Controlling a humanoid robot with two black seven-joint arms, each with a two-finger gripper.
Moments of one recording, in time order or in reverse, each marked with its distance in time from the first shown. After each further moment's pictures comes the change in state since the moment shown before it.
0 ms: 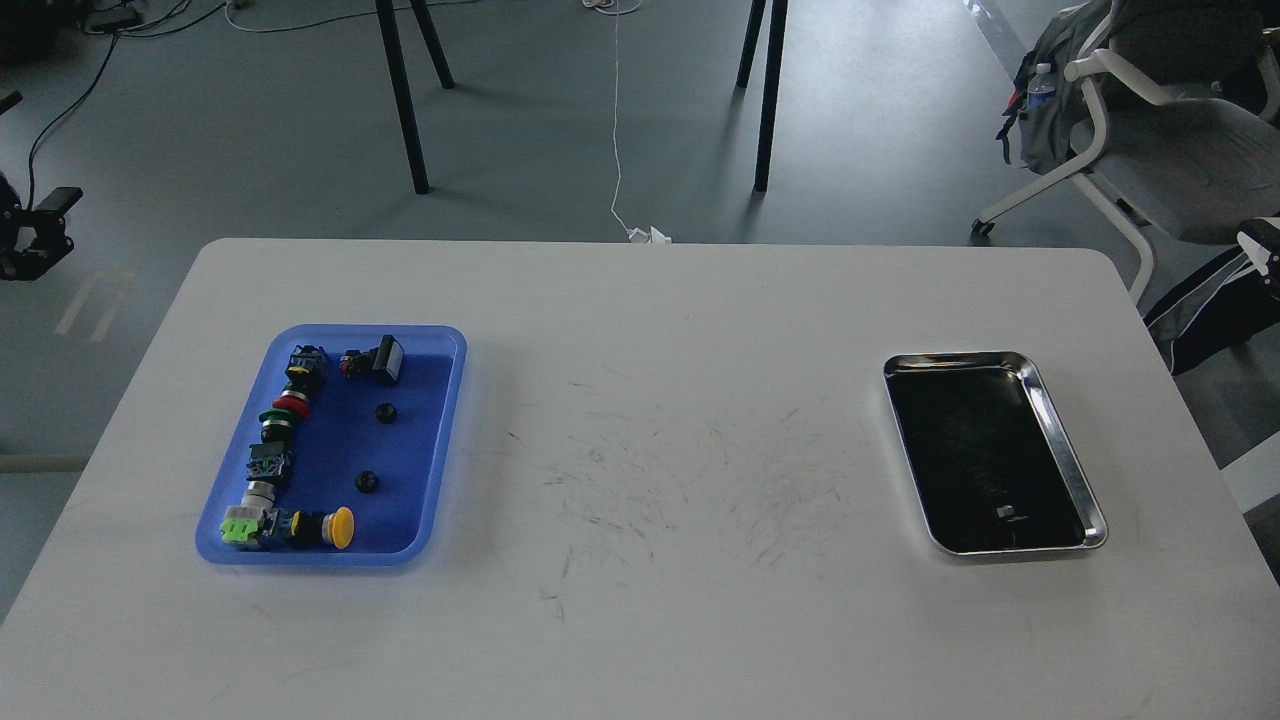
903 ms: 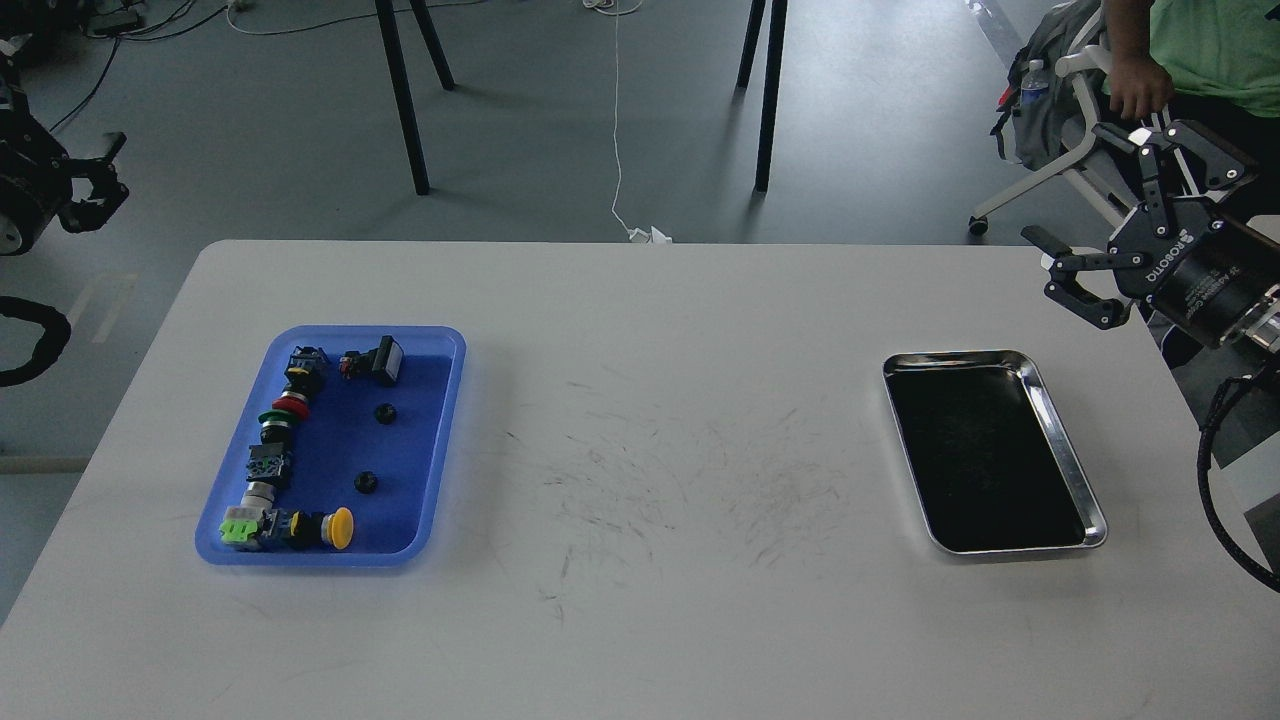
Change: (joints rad) left arm -0.041 -0.113 -0.031 -0.010 -0.136 0.000 0.044; right arm -0.006 0.123 0.016 0.276 0.113 -0.069 -0.022
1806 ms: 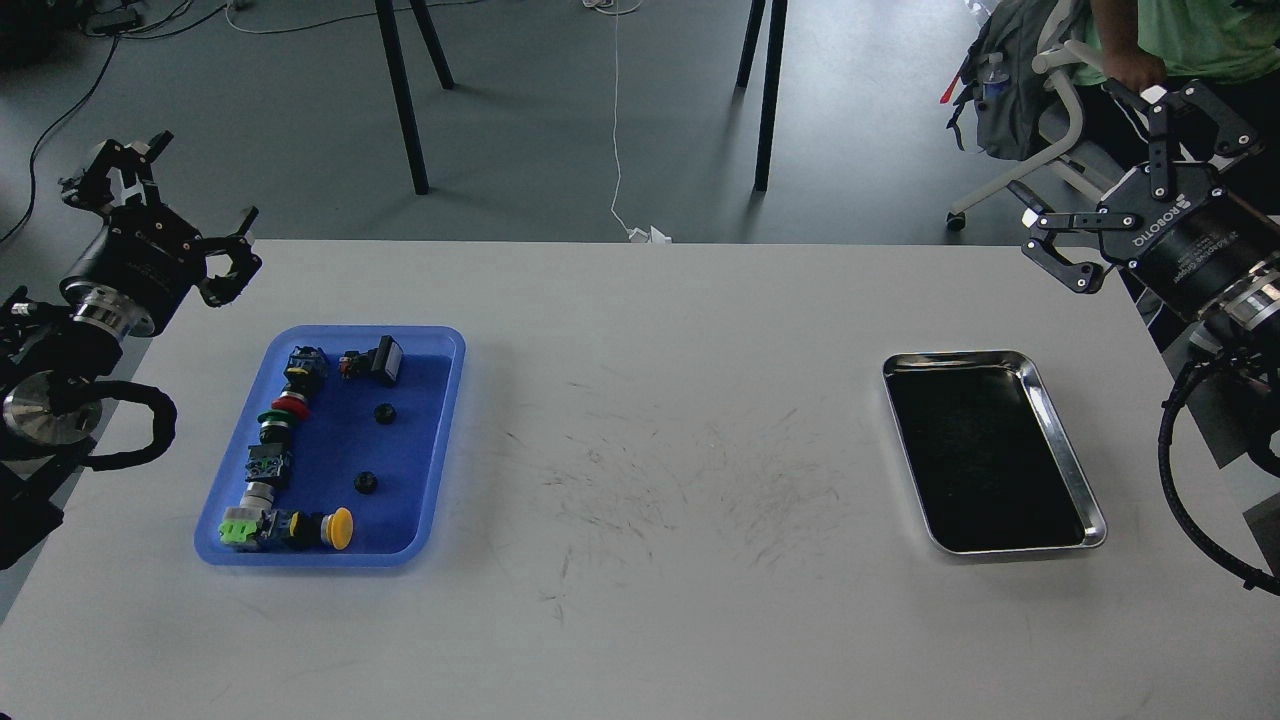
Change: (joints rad) left arm 0.198 -0.045 -0.093 -0.234 -0.127 0.000 -0.094; right arm -0.011 0.028 0.070 0.031 0.175 0.013 -0.004
